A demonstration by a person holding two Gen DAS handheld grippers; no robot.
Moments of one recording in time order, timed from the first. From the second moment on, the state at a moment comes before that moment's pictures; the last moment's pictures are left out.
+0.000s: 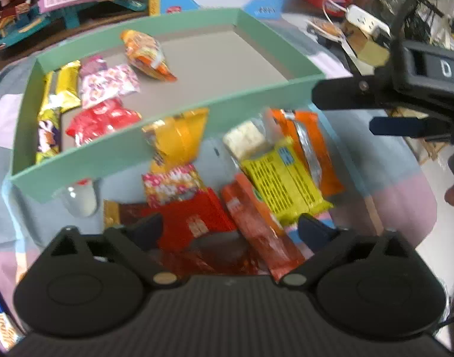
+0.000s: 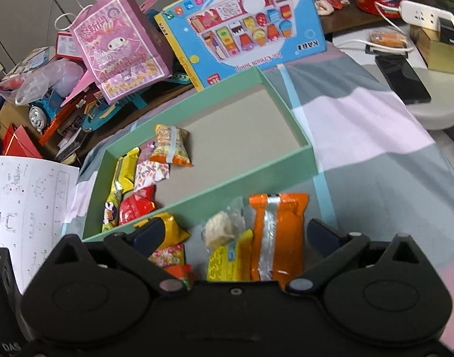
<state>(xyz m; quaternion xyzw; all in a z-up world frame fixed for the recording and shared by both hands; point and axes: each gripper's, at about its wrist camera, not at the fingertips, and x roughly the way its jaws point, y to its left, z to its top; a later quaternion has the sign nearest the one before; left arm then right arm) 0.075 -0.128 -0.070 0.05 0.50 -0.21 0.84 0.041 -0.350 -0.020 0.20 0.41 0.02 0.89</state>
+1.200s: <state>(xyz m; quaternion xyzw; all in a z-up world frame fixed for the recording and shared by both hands) 0.081 -0.136 -0.089 0.06 0.50 -0.27 0.82 0.067 -0.316 -0.087 0.07 0.44 -0.04 0.89</state>
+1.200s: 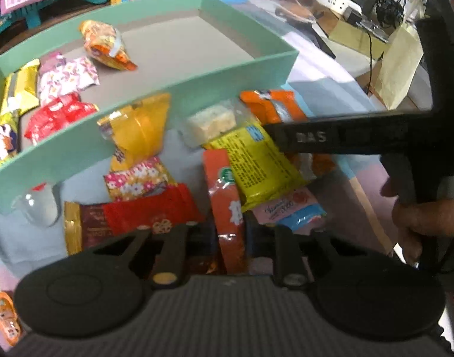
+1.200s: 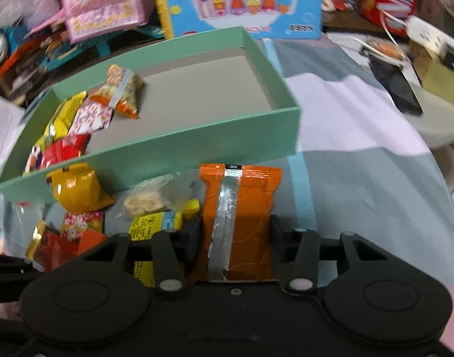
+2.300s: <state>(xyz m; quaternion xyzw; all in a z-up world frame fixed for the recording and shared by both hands) 0.218 -0.148 -0.017 -0.02 0.43 -0.21 0.88 0.161 -0.352 0.007 0.15 0.38 0.03 0.91</state>
